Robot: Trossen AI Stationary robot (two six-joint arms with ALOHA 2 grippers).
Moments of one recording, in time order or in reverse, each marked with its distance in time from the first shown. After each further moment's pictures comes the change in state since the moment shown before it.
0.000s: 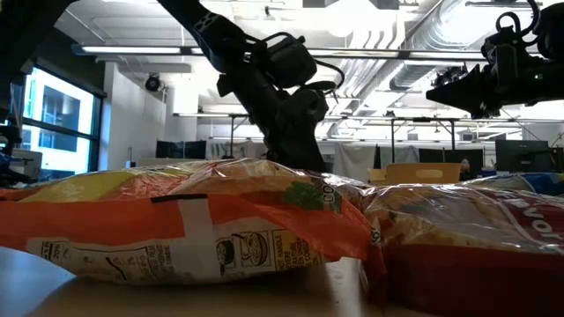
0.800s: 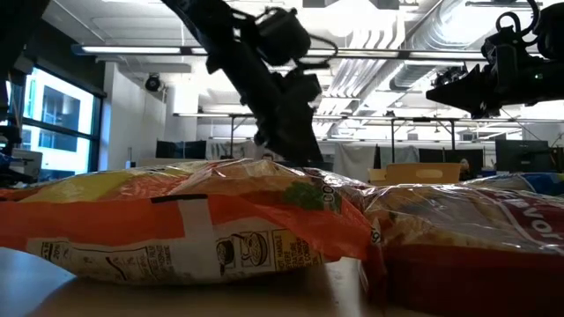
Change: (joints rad) left arm -0.062 -0.089 -0.042 -0.016 -0.276 -0.057; right arm 0.000 -0.002 0.000 -0.001 0.000 0.000
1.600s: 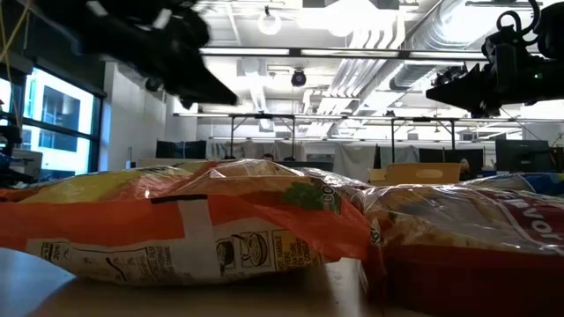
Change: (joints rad) left arm -0.049 -0.698 -0.726 0.476 0.000 0.103; right arm -0.001 0.000 0.000 0.008 0.005 -0.007
